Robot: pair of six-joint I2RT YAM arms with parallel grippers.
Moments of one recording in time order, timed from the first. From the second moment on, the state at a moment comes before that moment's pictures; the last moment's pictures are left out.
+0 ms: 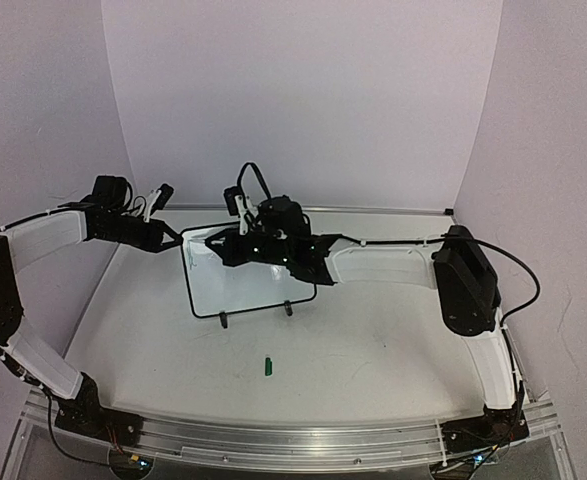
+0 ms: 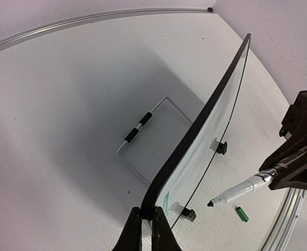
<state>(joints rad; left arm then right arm) -0.14 1.48 1.09 -0.40 0.65 0.13 0.98 2.25 1.79 0.24 -0.18 0.44</state>
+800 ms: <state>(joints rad) -0.14 1.47 1.09 -0.42 0.65 0.13 0.98 2.32 1.88 0.20 -0.15 0.44</state>
